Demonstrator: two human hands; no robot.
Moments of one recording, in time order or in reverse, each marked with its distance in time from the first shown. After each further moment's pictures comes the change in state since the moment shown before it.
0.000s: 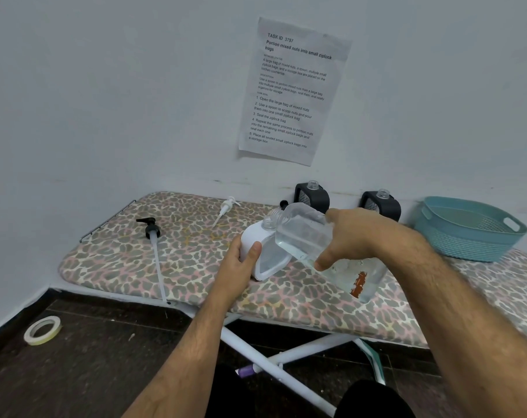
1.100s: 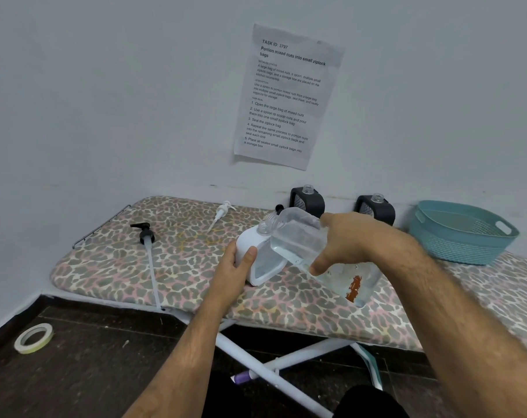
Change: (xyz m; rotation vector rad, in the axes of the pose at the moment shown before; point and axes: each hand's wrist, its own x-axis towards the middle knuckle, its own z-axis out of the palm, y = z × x) left_hand 0.001 -0.002 -0.001 -0.026 -0.004 -0.021; right_hand 0.001 0.000 -0.002 0.001 0.000 -0.005
